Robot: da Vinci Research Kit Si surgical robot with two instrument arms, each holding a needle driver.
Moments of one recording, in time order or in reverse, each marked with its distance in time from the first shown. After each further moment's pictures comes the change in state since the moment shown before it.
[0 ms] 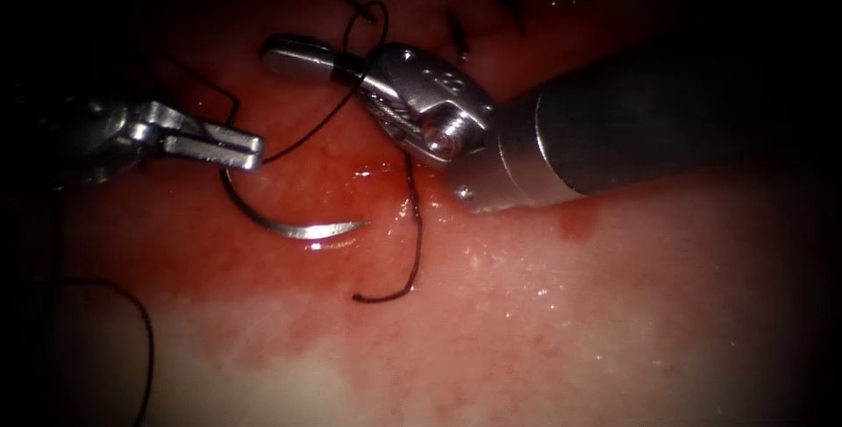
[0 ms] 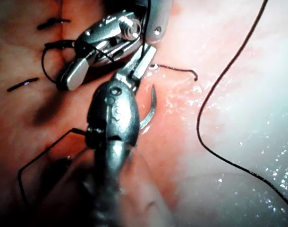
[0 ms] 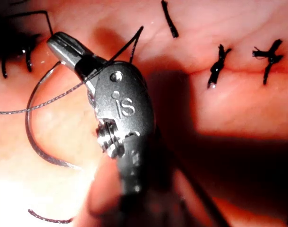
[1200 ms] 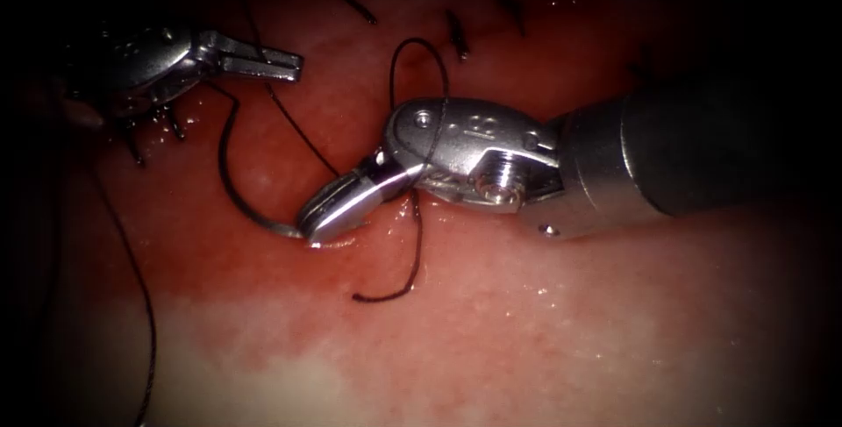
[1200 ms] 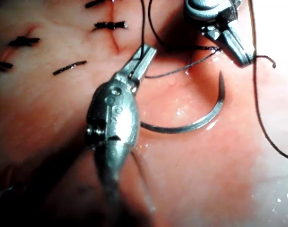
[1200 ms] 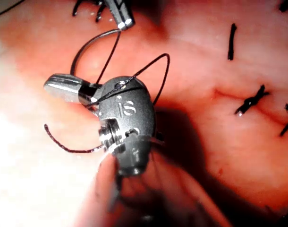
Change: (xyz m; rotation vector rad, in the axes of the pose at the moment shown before) right arm 0.001 -0.008 -0.002 0.701 -0.513 -0.024; left arm -0.008 -0.007 -0.002 0.093 -0.066 -0.043
